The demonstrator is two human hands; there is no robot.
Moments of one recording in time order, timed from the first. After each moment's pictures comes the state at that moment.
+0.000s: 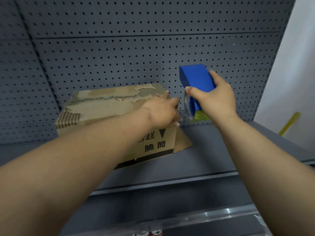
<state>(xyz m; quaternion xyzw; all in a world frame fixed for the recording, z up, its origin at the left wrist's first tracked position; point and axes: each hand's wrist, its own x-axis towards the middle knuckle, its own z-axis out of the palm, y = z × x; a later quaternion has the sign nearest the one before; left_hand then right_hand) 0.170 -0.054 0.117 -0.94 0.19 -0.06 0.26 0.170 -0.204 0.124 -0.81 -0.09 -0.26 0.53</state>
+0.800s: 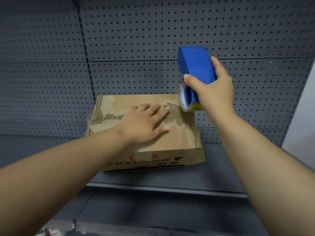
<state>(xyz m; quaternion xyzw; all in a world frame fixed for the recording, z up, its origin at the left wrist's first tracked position) 0.078 -0.006 0.122 -0.97 0.00 -0.16 0.17 0.137 -0.184 0.177 -0.68 -0.24 -0.25 0.65</state>
